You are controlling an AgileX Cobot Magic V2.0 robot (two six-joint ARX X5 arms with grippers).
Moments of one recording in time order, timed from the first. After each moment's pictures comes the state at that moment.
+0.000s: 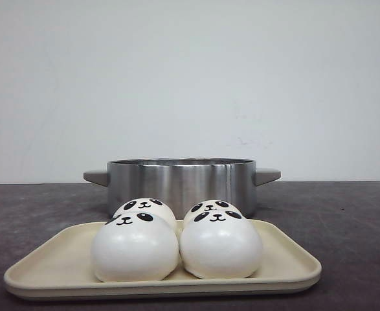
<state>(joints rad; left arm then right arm) -0.09 0.00 0.03 -0.18 0.04 -0.22 0.11 0.01 0.01 -0.01 0.01 0.13</state>
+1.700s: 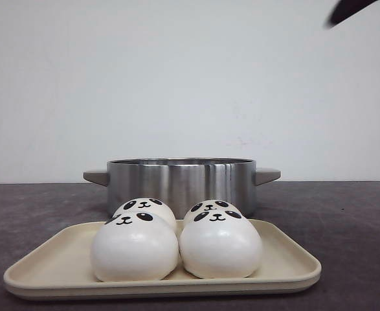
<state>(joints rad) -0.35 0.57 1.08 -0.83 0.43 -0.30 0.71 1.10 1.17 -0.84 -0.07 0.33</state>
